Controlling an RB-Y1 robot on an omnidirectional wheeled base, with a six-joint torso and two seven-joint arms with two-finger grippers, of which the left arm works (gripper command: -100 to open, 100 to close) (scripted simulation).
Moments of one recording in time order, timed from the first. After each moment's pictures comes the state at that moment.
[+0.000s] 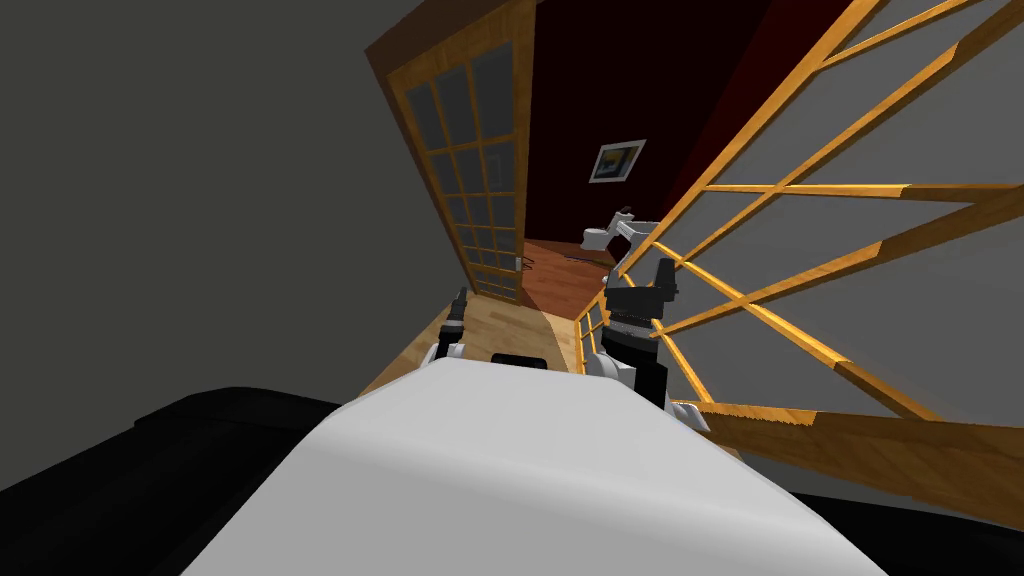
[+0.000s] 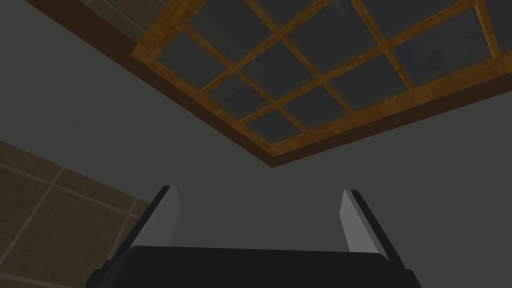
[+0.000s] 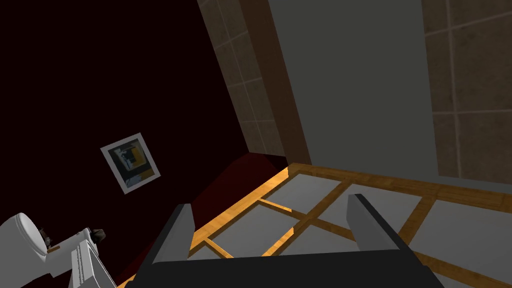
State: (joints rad) arm 0.41 0.11 0.05 -1.77 -0.09 -0.62 -0.42
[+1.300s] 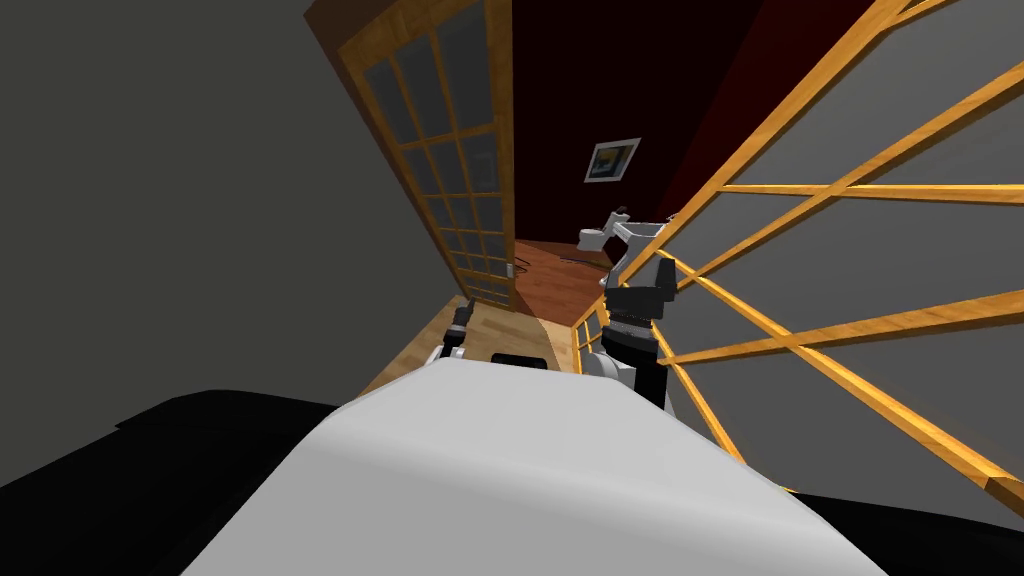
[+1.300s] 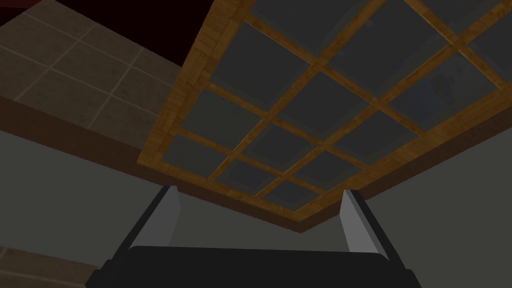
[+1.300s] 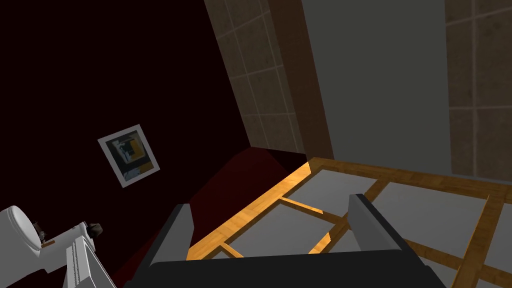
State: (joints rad) arm 0.33 0.16 0.05 -1.49 -0.15 -0.73 -0.62
